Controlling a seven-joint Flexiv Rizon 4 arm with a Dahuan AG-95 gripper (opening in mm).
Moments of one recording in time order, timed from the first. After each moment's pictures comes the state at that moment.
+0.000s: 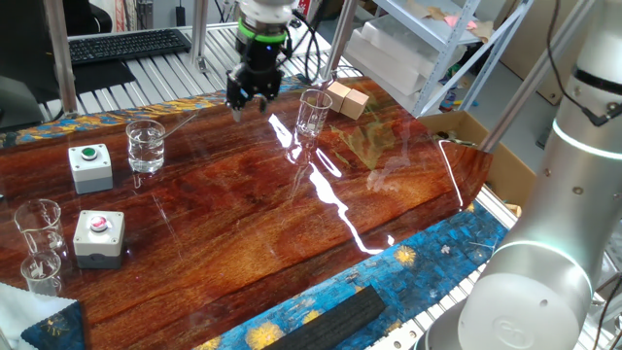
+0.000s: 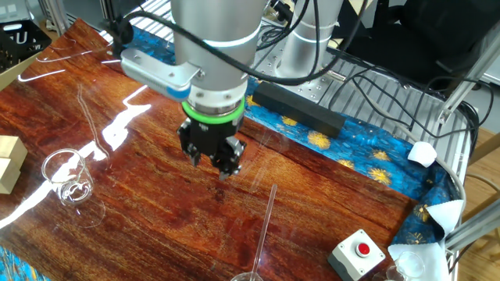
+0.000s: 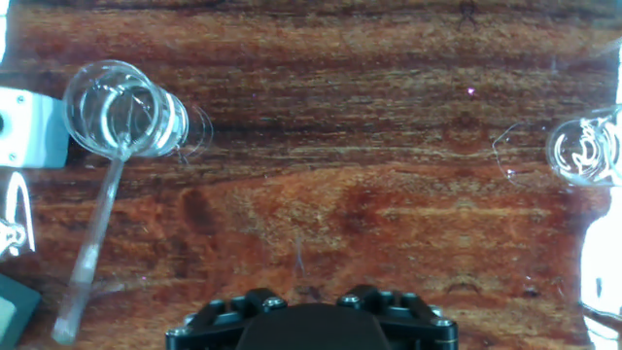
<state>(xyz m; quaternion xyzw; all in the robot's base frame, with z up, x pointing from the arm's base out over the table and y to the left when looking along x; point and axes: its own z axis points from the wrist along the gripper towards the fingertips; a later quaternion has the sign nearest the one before) 0.591 0.030 0.196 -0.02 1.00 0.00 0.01</state>
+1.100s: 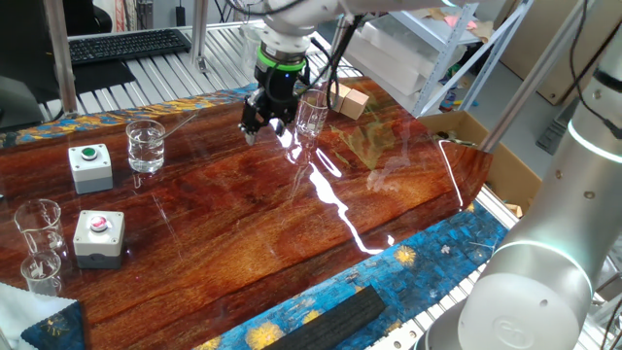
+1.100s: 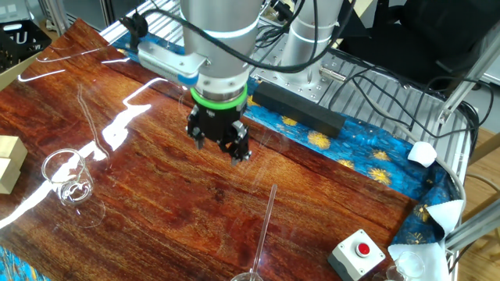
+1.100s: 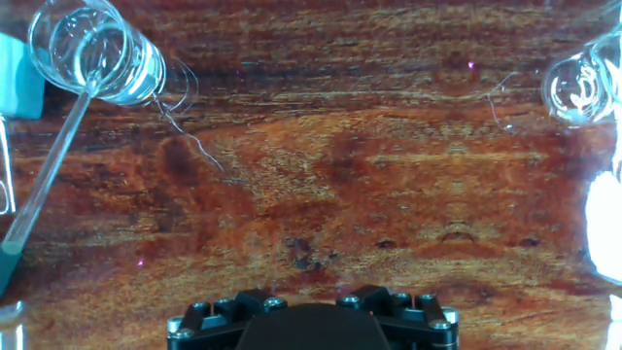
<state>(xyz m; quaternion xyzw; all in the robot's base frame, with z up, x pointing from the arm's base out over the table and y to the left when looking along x) 0.550 0.023 0.173 -0.02 1.00 0.00 0.00</state>
